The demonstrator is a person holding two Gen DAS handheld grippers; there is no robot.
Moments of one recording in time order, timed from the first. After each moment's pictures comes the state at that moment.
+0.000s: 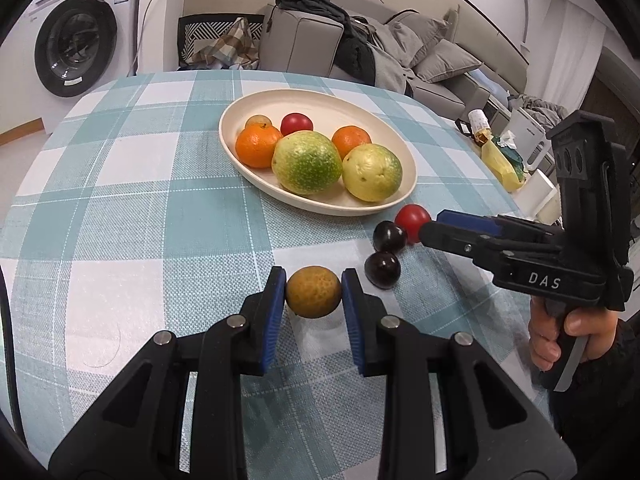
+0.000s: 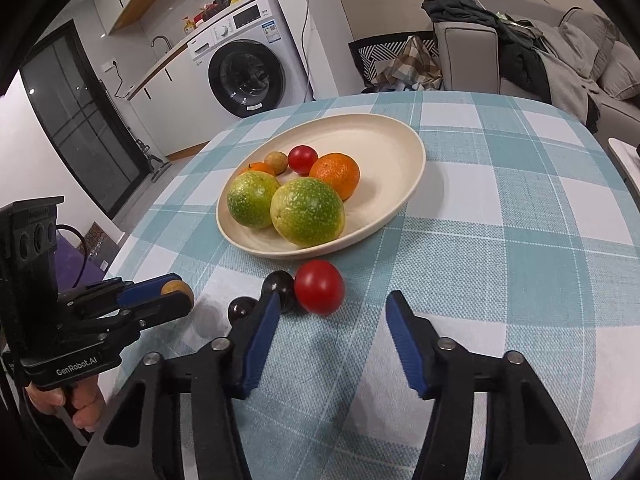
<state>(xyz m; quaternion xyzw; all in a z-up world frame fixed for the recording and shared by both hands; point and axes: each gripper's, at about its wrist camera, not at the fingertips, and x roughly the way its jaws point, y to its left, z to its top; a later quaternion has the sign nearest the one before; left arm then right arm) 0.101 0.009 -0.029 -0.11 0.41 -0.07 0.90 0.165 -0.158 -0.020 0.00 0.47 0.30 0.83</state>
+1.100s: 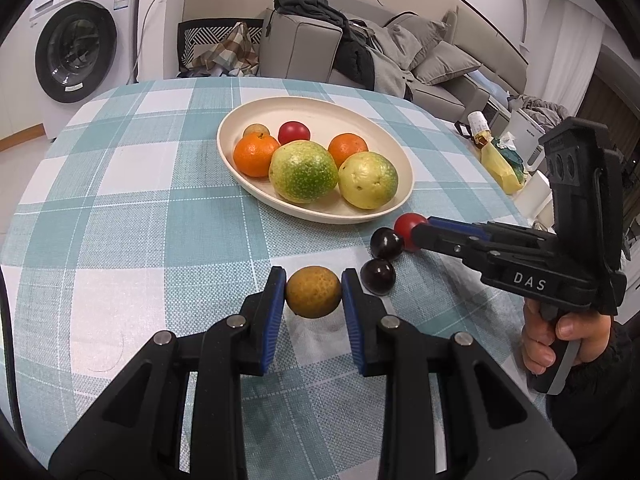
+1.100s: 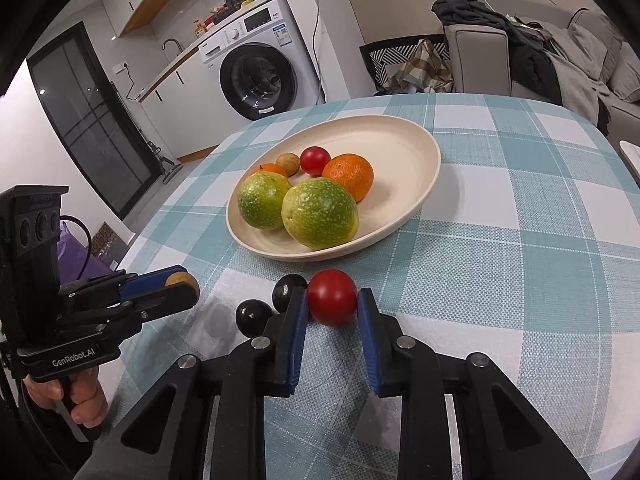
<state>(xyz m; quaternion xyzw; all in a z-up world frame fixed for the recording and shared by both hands) 0.102 0.008 -0.024 -0.11 0.41 -0.07 0.90 0.167 -0.157 -0.025 0.01 0.46 0.31 0.83</state>
